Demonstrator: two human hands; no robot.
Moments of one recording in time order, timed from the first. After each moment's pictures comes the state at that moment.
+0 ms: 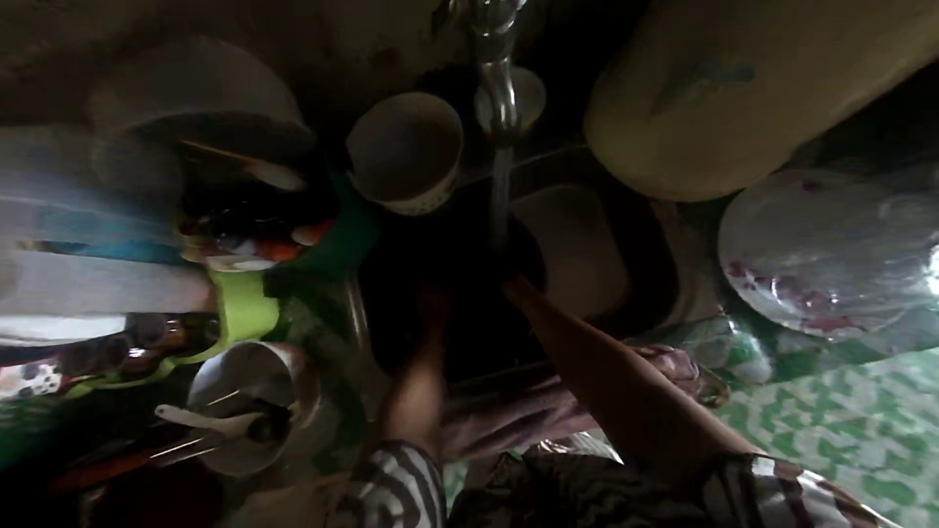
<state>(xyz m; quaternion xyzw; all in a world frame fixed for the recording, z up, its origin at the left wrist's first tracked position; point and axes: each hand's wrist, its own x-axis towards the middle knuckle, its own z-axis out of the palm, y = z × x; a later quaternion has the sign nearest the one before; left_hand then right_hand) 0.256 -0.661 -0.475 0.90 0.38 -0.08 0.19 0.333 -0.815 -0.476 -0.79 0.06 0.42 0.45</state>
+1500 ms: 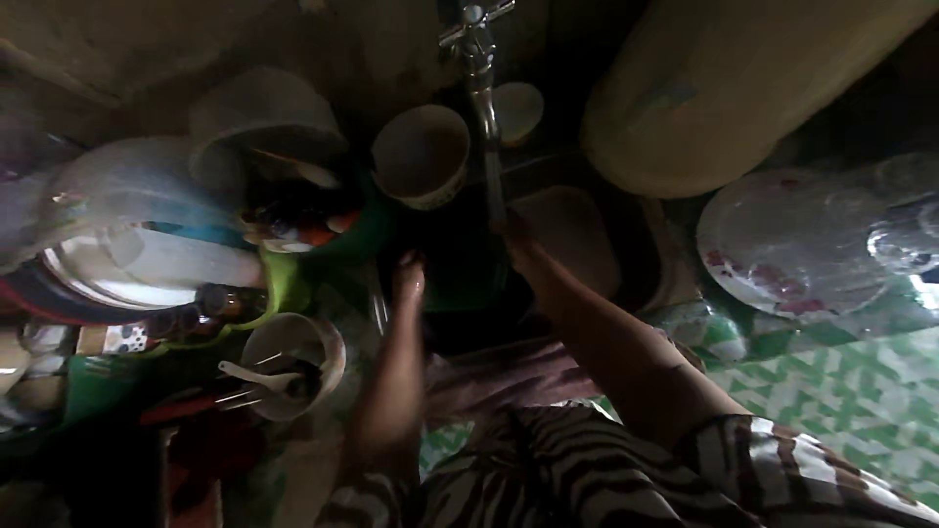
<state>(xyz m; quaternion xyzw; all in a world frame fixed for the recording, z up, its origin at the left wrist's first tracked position) 0.236 -0.635 -0.357 0.74 0.44 0.06 0.51 0.362 -0.810 -0.370 -0.70 0.10 0.31 0.64</state>
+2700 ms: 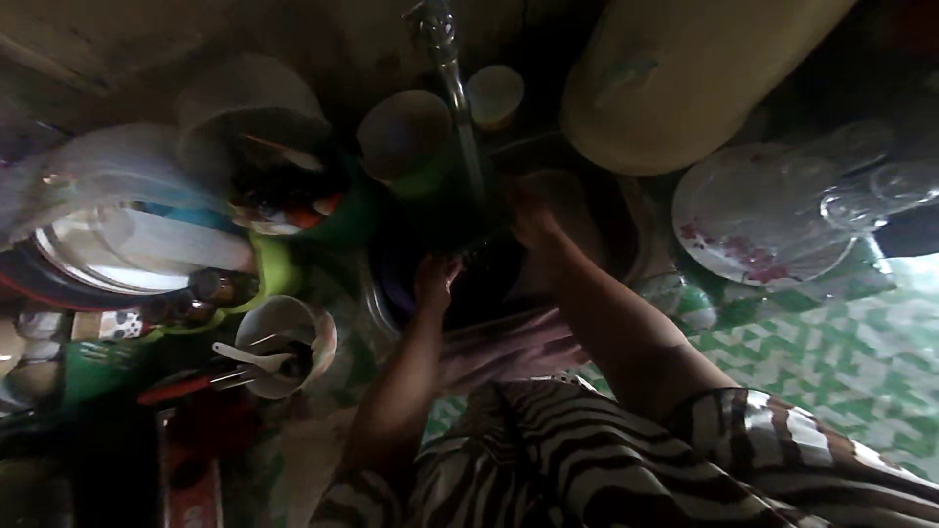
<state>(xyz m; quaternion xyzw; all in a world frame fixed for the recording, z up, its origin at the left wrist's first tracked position) 0.221 -0.724 -0.354 0.53 0.45 0.09 0.71 0.364 -0.862 -0.348 -0.58 0.02 0.26 0.77</state>
